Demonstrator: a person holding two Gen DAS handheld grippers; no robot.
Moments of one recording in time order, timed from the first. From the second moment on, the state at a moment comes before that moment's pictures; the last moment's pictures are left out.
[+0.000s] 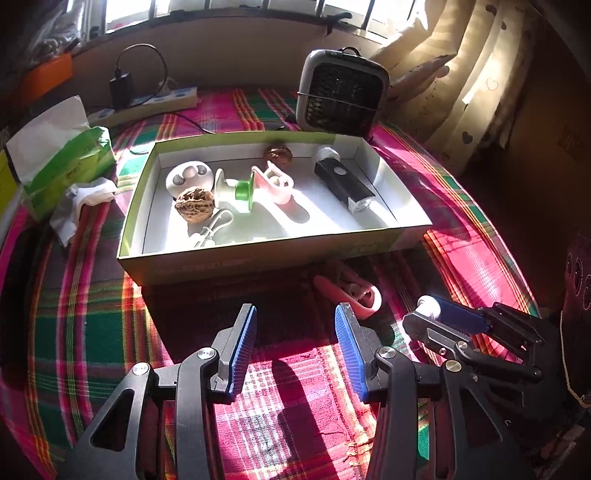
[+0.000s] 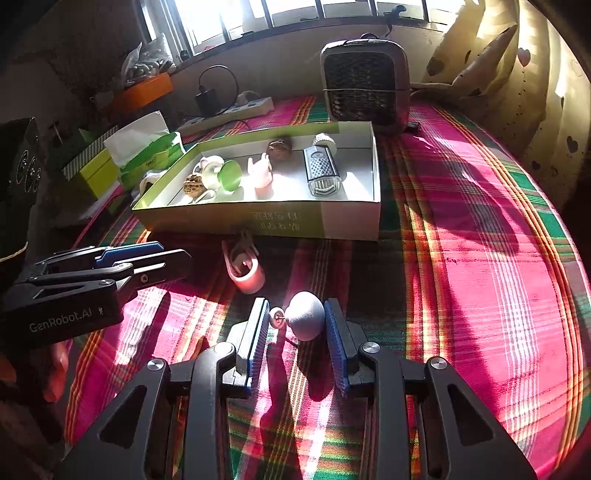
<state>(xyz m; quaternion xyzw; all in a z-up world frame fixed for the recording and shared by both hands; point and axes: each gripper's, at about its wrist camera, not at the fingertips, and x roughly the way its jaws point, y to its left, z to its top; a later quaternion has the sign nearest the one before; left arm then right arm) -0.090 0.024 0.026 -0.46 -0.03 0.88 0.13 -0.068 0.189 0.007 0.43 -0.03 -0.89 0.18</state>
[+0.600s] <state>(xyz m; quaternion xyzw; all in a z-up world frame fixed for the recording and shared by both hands) -0.105 0.068 0.017 -0.47 0.00 0.87 0.12 -0.068 0.219 0.008 0.43 -0.04 -0.89 0.15</state>
